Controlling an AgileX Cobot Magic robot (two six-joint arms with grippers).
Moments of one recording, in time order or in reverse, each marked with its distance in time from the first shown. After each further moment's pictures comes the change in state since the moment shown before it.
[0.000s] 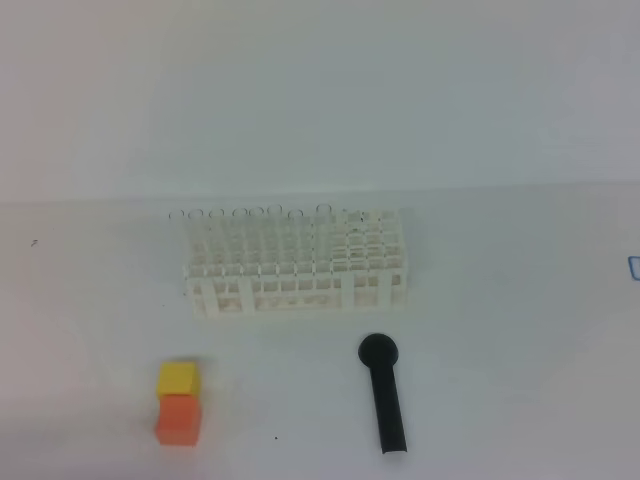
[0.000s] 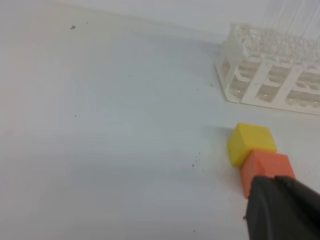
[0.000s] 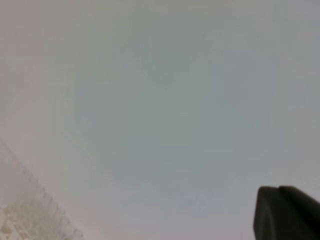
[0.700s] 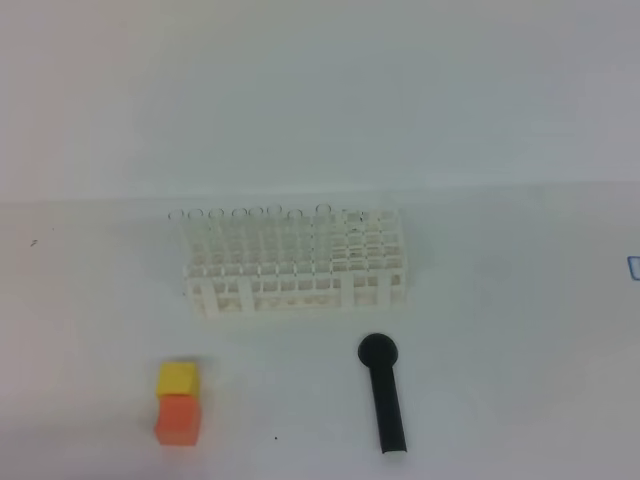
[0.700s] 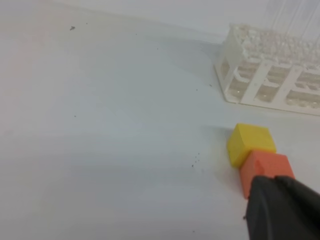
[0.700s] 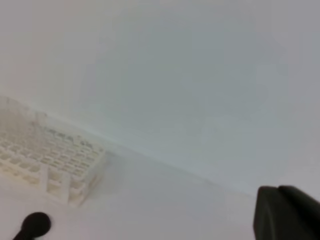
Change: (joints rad) left arm 0.000 0.000 -0.002 0.000 0.000 0.000; right arm -0.512 -0.128 0.051 0.256 0.331 0.063
